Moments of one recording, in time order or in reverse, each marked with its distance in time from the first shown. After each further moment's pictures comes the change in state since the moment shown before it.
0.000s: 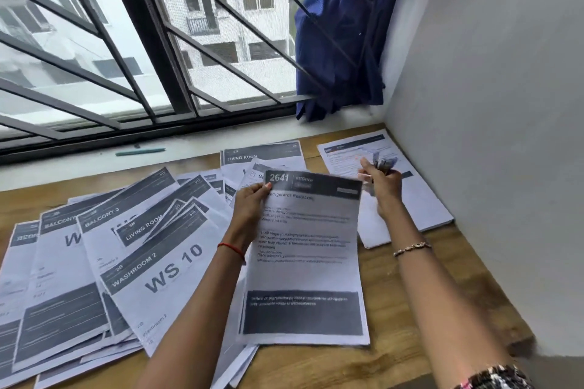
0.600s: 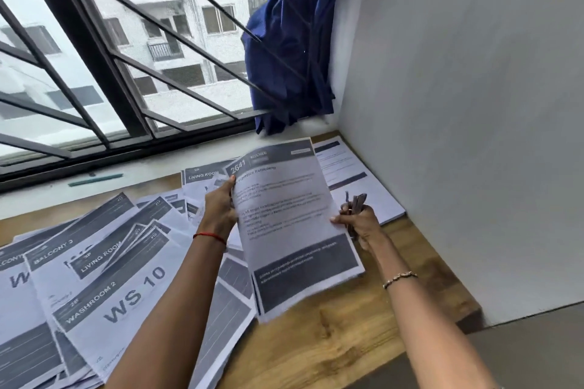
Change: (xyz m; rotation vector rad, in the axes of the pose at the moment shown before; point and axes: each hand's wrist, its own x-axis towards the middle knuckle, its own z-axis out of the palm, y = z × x) left_hand 0.019 0.022 0.038 -0.417 0.073 -0.213; right_hand -0.024 0.047 -0.074 0.024 -0.217 0.081
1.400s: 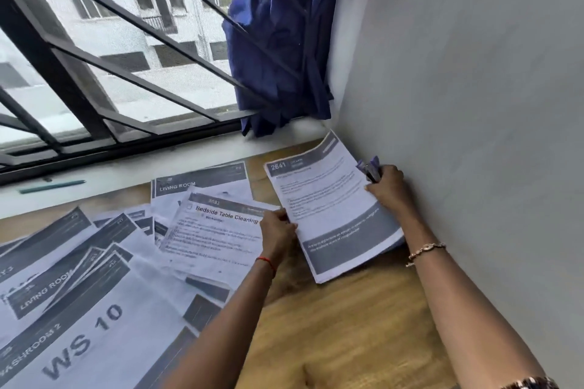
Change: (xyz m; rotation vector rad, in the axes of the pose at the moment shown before) left_hand 0.043 -0.119 0.068 0.950 -0.084 0.313; right_hand 0.102 -0.094 -0.046 -0.960 0.309 -0.237
